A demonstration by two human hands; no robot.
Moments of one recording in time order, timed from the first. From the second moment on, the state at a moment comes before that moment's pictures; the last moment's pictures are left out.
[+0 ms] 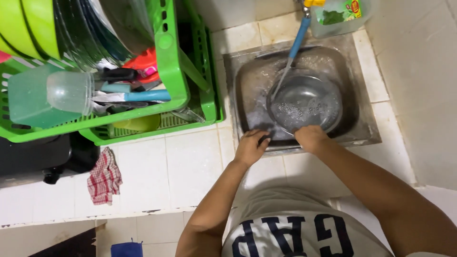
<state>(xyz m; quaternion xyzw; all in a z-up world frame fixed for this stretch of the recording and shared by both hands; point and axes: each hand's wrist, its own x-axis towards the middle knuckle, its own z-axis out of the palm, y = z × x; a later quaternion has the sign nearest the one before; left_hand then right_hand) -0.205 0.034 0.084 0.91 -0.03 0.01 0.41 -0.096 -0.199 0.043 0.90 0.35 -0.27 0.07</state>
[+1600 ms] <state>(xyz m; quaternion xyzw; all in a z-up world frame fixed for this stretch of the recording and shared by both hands) -0.003 -0.029 0.108 0.92 0.10 0.07 0.37 0.021 -0.219 0.091 0.53 -0.22 -0.26 -0.78</state>
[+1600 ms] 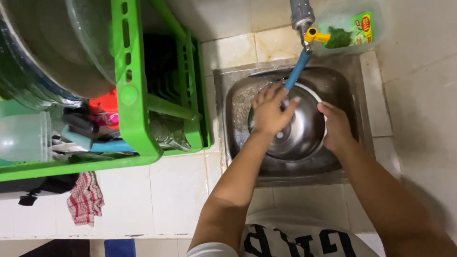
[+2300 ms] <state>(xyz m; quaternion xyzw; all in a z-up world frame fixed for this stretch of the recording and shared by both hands) -0.051 -0.043 0.021 0.73 0.31 0.07 0.61 0.012 -0.264 0.066 0.34 -0.31 -0.15 -0.88</state>
